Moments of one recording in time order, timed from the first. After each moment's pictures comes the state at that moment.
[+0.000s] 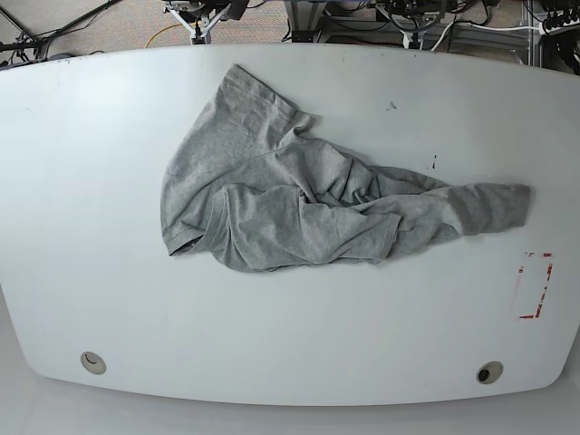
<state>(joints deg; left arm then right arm) 5.7 -6.6 -4.1 10.6 -1.6 -9.1 1.9 -9.6 4.9 9.3 16.5 -7.4 13.6 2.9</state>
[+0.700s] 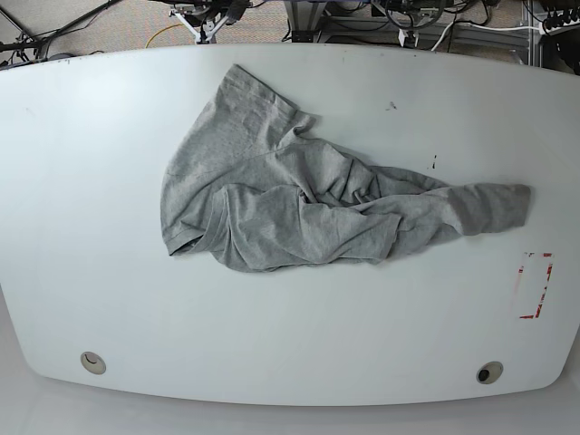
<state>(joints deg) 6.7 -5.7 -4.3 9.9 -1.6 -9.1 2.1 -8.8 4.0 9.3 16.5 -7.4 14.1 3.0</state>
